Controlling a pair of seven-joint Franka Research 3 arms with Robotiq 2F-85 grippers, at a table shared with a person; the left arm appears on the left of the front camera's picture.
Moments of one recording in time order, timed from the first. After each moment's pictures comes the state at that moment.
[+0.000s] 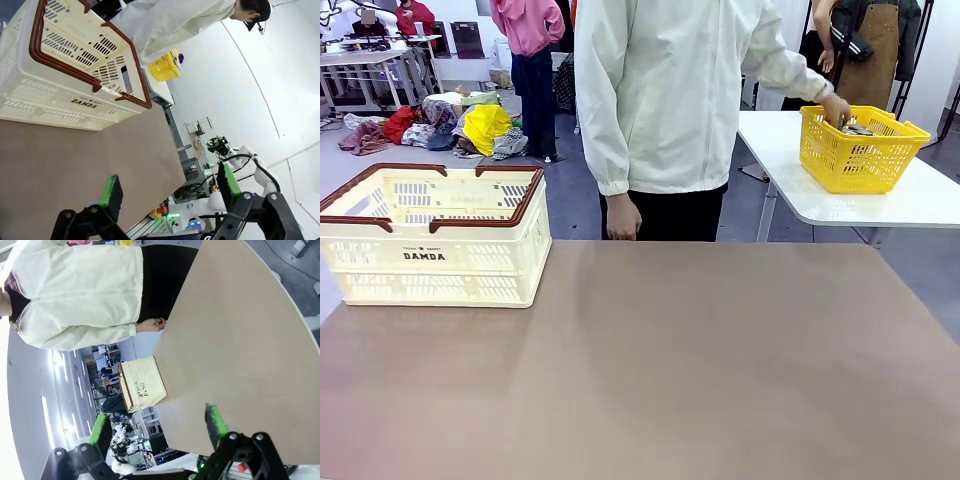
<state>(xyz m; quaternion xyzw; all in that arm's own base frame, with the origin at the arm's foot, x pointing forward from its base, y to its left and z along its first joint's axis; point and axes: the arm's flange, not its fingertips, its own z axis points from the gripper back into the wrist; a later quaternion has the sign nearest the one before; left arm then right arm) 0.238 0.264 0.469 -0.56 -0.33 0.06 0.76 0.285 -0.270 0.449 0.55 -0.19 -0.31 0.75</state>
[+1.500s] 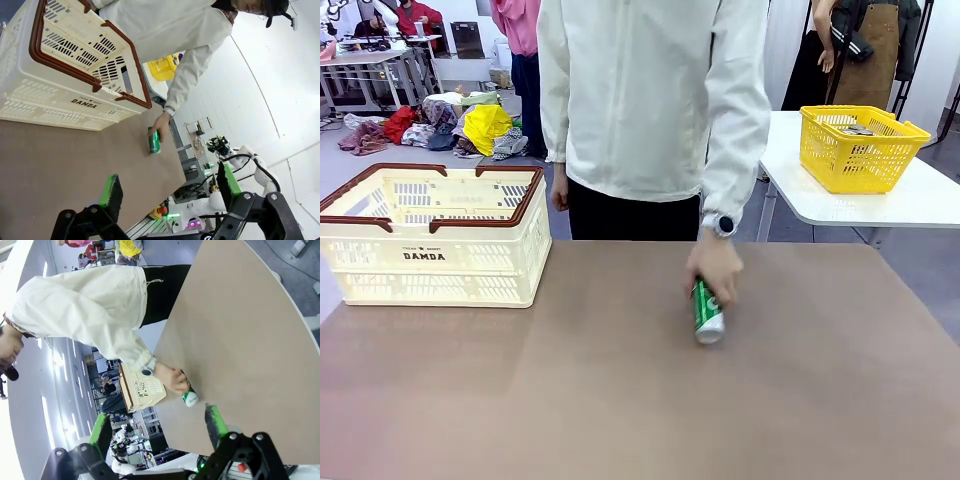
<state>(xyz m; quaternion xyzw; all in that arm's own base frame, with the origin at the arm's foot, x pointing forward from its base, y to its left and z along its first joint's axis) 0.238 0.264 0.469 -0.56 -0.33 0.06 0.76 0.285 -0.270 0.449 0.55 -0.19 -0.31 0.75</state>
